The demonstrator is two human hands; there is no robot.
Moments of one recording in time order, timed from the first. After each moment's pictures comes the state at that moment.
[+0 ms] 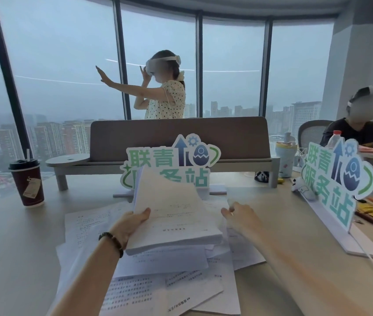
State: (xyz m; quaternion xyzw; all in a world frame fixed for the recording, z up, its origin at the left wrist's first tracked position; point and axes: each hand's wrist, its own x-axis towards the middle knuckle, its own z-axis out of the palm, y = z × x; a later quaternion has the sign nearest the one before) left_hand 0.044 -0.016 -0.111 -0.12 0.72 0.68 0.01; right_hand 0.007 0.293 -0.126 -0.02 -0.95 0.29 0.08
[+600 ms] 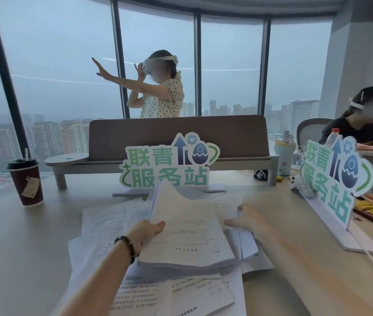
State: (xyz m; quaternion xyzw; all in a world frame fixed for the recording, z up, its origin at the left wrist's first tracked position) left_hand 0.027 0.000 -0.146 -0.12 0.76 0.63 0.10; right_hand 0.008 0.307 -0.125 -0.07 -0.89 0.45 -0.01
